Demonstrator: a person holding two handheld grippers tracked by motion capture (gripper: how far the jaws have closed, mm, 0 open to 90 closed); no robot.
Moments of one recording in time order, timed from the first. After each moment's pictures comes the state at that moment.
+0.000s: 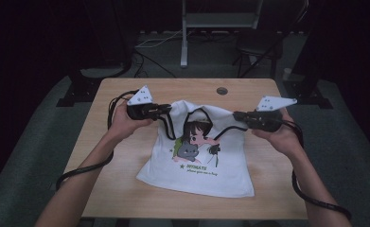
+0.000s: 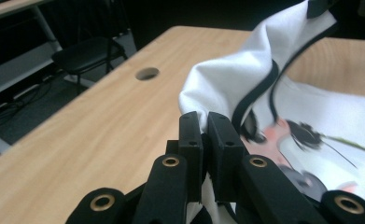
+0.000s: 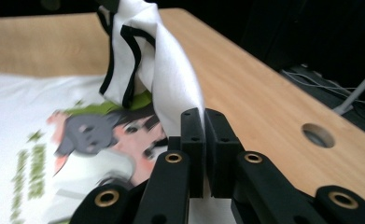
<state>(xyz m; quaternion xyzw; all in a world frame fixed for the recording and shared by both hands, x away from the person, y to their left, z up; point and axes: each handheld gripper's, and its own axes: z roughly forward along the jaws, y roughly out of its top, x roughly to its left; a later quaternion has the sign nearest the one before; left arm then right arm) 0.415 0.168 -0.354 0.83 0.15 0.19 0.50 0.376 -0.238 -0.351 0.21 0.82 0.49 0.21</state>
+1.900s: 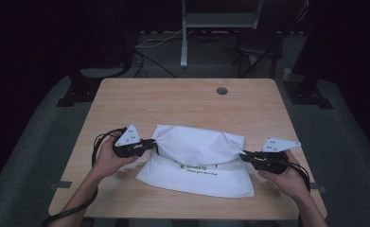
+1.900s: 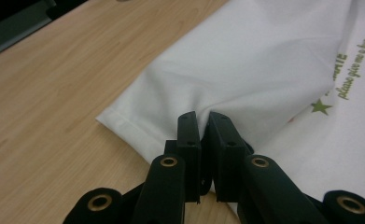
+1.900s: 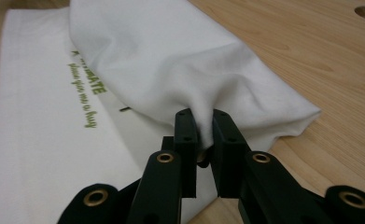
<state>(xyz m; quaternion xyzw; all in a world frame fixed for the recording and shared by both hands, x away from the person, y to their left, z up) 0.349 0.211 -0.407 0.86 0.17 0.20 0.44 0.302 -0.258 -0.420 0.30 0.82 0.46 0.15</state>
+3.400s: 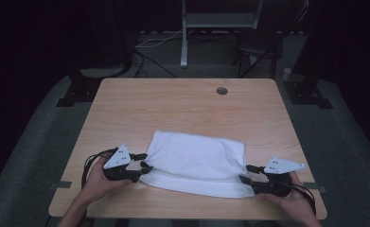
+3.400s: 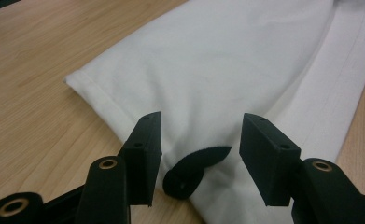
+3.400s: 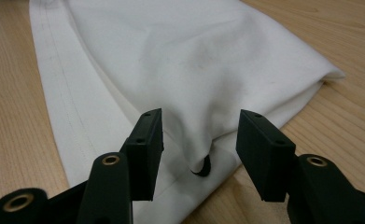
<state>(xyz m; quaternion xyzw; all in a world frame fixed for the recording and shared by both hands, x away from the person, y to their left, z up) 0.301 0.224 -0.435 0.85 0.19 0.17 0.46 0.254 -0.256 -0.443 0.31 0.82 0.46 0.15</state>
